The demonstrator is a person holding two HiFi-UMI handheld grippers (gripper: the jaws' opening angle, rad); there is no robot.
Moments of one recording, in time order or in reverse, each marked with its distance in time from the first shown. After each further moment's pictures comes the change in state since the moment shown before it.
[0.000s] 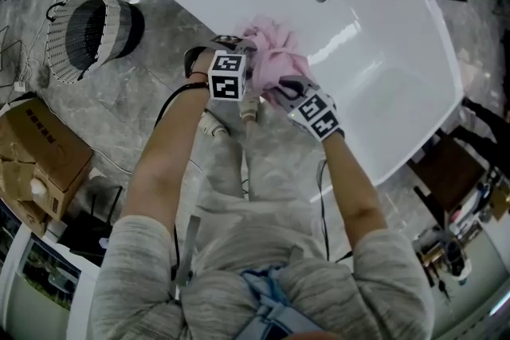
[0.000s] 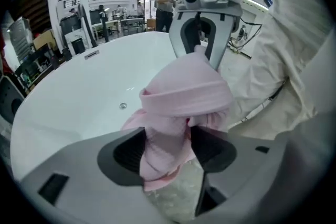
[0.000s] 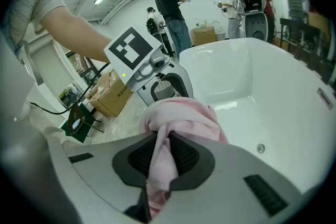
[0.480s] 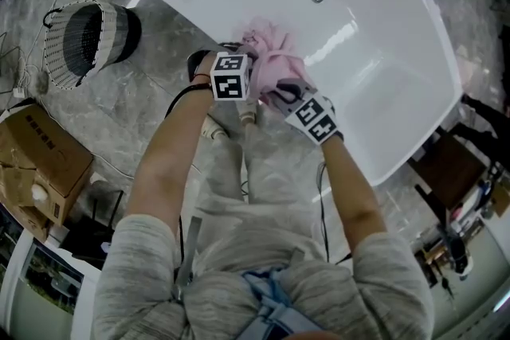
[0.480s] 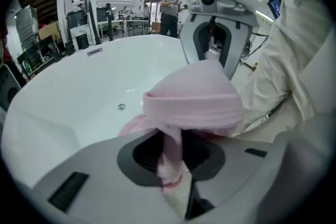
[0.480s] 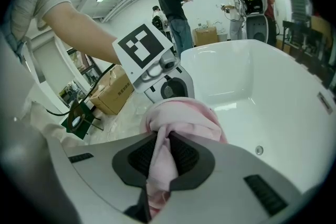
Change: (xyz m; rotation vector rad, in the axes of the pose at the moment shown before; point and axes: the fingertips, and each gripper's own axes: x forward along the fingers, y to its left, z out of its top) left arm 0.012 0.003 0.017 -0.064 -0.036 -0.041; right arm -0.005 0.000 -0.001 -0.025 0.006 0.000
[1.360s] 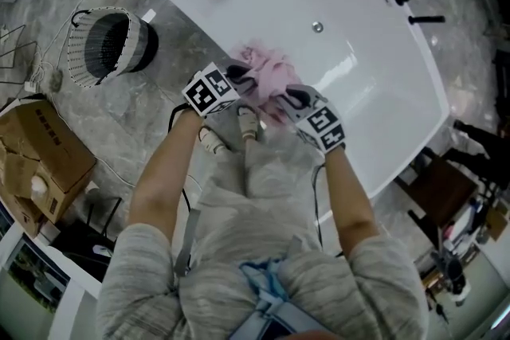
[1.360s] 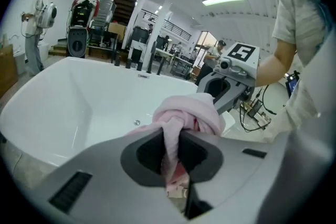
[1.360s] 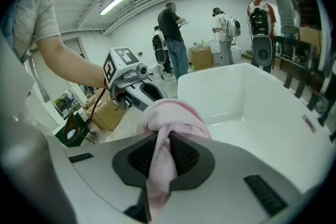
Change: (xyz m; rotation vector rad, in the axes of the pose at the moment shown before) left arm -0.152 0.001 0.036 -0.540 -0.452 0.135; right arm -0.074 0.009 0.083 -0.015 -0.149 -0.071
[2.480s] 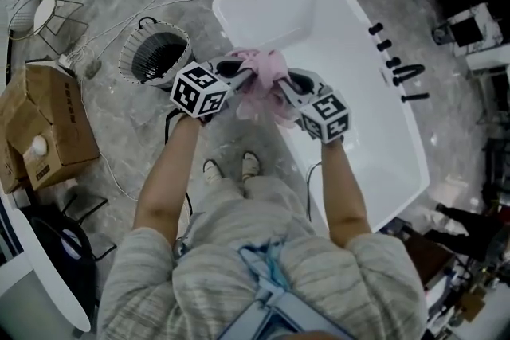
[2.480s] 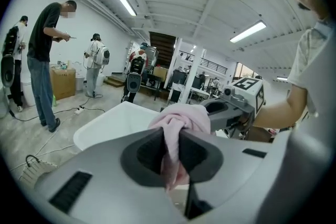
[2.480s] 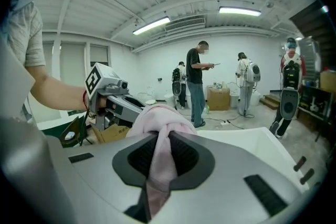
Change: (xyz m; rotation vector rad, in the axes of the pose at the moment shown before) left arm -0.272 0.000 0.110 -0.198 -0.406 0.443; right arm -0.051 0.071 0.267 -0.281 -0.341 0.056
